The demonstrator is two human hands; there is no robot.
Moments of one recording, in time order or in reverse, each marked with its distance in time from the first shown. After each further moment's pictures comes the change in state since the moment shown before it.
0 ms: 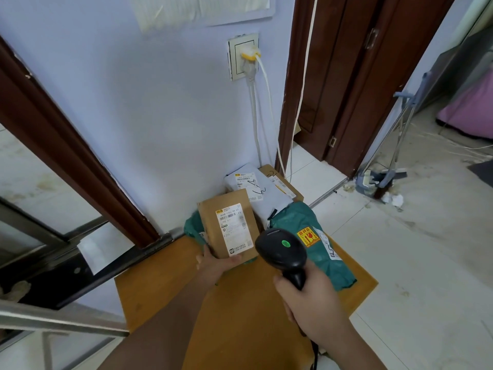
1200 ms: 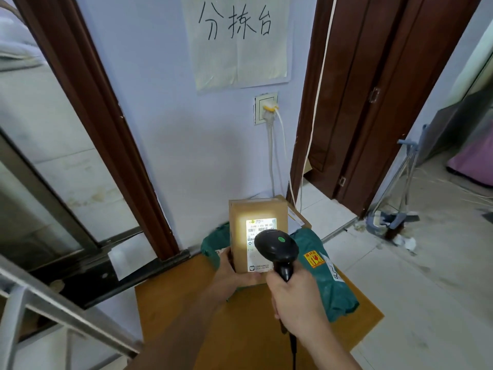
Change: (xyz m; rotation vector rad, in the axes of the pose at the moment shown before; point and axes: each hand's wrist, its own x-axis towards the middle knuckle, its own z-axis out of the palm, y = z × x) left_hand -0.103 0.042 -0.030 -0.246 -0.240 0.337; right_hand -0.033 -0.043 0.022 -0.009 0.077 -0.117
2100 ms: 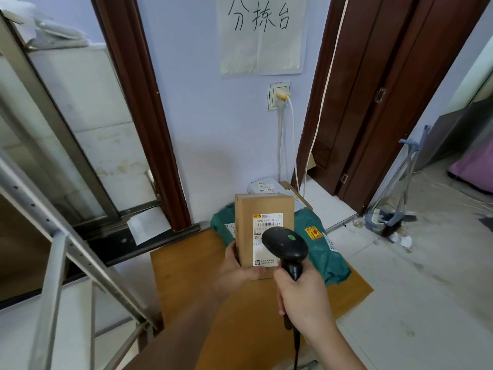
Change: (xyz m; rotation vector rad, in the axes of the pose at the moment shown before) left_hand -0.101 -0.025 0.014 0.029 0.048 -0.010; right_hand -0.103 0.013 0.004 0.055 0.004 0.002
